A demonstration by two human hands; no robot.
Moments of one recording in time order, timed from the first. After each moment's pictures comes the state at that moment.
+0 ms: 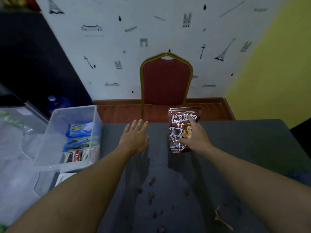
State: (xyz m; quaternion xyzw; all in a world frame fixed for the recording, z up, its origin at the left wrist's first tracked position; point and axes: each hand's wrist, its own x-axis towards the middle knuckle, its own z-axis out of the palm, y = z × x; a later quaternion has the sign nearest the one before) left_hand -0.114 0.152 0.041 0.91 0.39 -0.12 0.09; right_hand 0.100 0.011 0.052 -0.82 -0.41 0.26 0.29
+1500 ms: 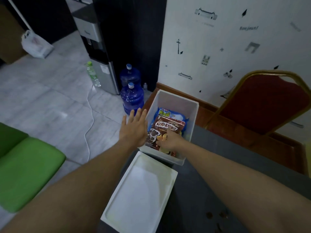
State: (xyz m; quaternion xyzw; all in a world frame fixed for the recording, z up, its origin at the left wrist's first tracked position) left_hand -0.435 0.263 0.017 0.75 0.65 -0.02 0.14; right_hand -0.267 0.255 -0.001 -0.71 -0.56 0.42 -0.05
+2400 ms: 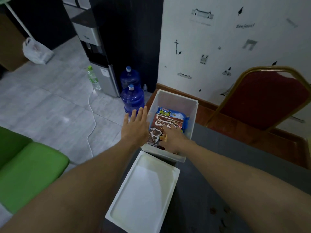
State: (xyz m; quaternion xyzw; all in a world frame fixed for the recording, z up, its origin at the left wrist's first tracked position) left_hand -0.435 0.260 0.026 0.76 0.64 -0.03 0.10; right_hand -0.260 0.249 -0.006 -0.66 -0.68 0.31 -0.05
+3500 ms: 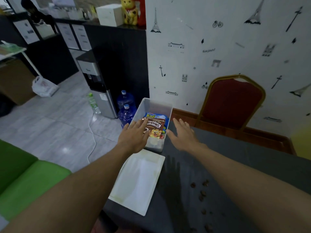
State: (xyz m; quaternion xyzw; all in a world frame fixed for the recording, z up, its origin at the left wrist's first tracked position) left_hand -0.400 0.129 0.099 0.81 0.58 0.02 0.08; right_hand -0.184 0.102 0.101 -0.71 -0.66 0.23 0.11
